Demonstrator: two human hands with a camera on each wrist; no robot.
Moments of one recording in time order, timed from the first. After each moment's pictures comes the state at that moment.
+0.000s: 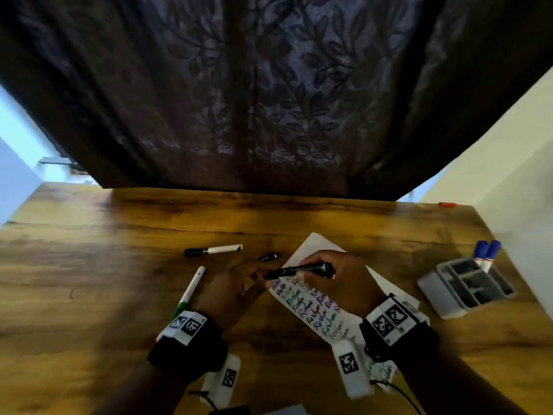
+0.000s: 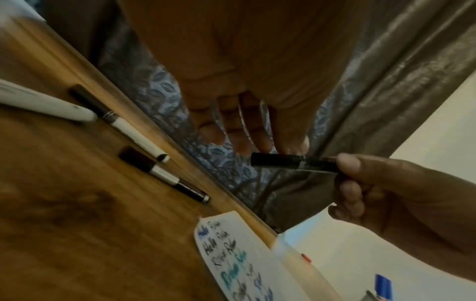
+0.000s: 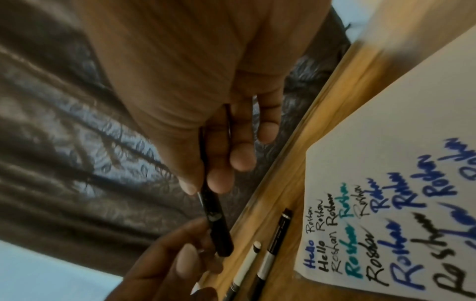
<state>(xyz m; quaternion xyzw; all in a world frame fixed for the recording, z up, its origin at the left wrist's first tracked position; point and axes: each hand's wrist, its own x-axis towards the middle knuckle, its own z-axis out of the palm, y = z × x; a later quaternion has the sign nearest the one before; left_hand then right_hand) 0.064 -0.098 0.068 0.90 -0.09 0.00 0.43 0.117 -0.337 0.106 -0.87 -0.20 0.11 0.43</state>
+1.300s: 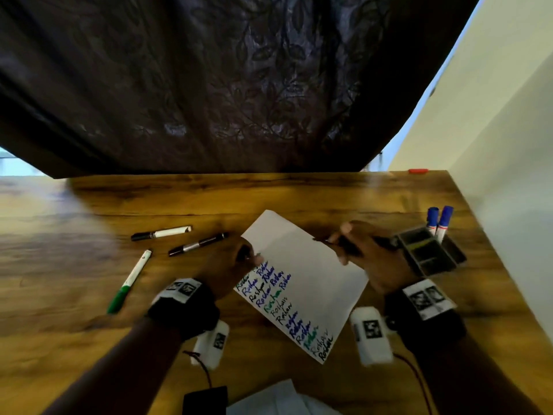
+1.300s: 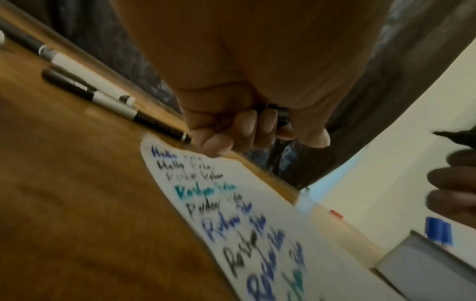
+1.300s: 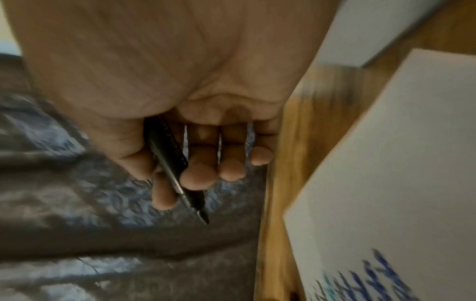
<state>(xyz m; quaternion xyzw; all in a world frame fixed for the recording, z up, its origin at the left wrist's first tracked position) 0.108 -0.214 0.045 0.92 -0.01 -0.14 0.36 0.139 -0.496 0.098 -0.68 -0.07 0.08 0.73</state>
